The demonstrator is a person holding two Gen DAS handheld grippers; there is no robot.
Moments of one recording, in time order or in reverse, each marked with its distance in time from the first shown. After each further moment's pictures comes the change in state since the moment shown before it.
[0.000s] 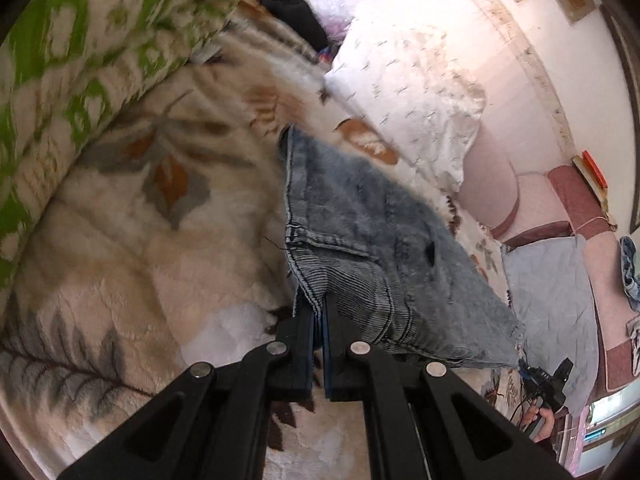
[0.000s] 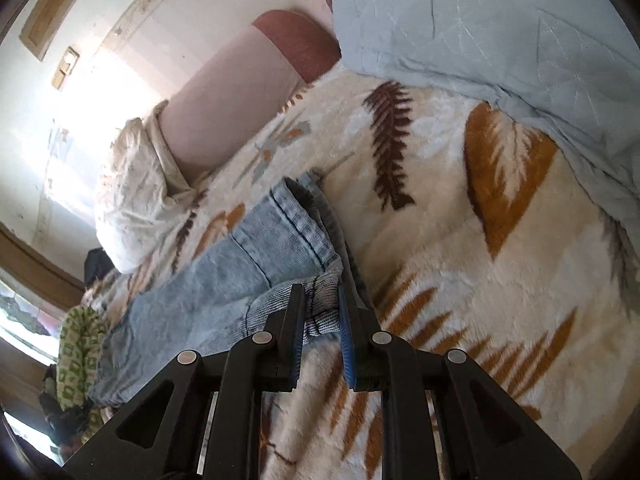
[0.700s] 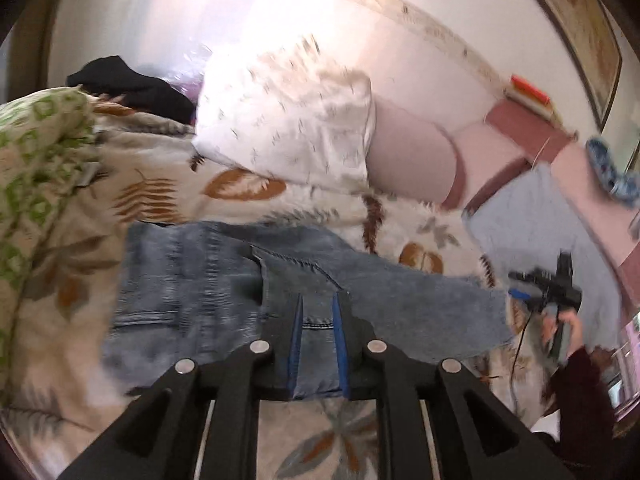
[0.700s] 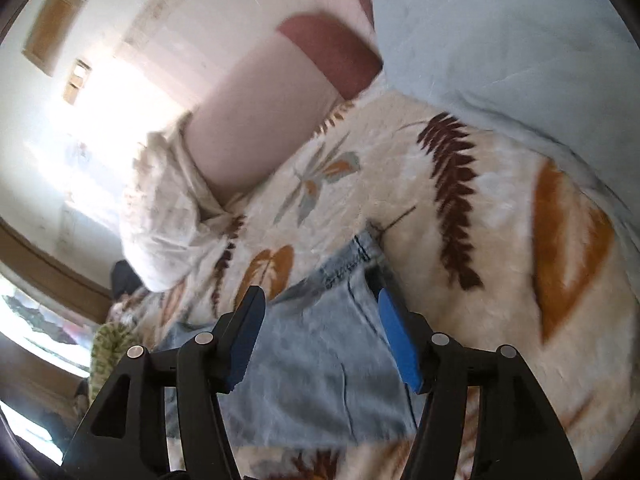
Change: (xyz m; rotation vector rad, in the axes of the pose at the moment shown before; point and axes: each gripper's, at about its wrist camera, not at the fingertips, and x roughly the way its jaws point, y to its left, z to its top) left arm 0.002 -0.168 -0.017 0.386 -0.128 -0.010; right arm 0.027 0.049 0.079 0.013 0.050 0.079
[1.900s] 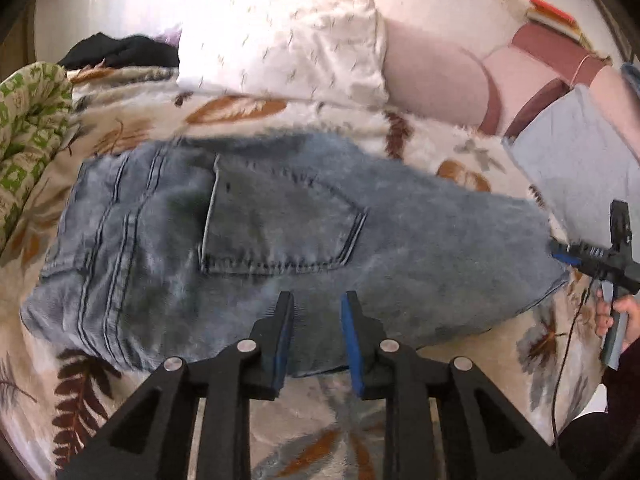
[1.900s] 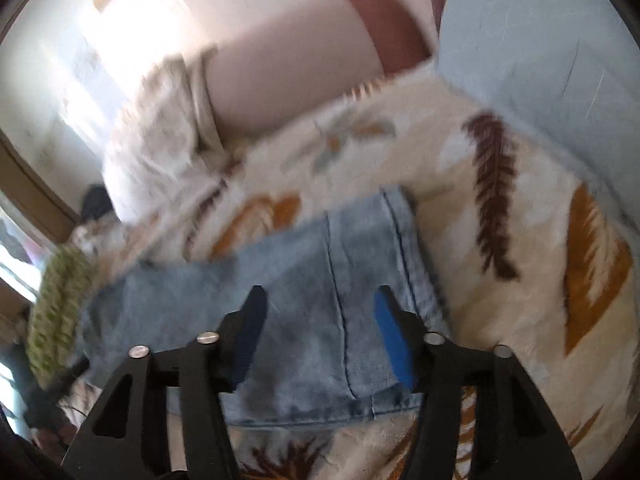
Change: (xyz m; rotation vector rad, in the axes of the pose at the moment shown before) left arm 0.079 -0.030 -0.066 0.077 0.170 0.163; right arm 0.040 0.023 -0.061 -0.267 0.073 -0.102
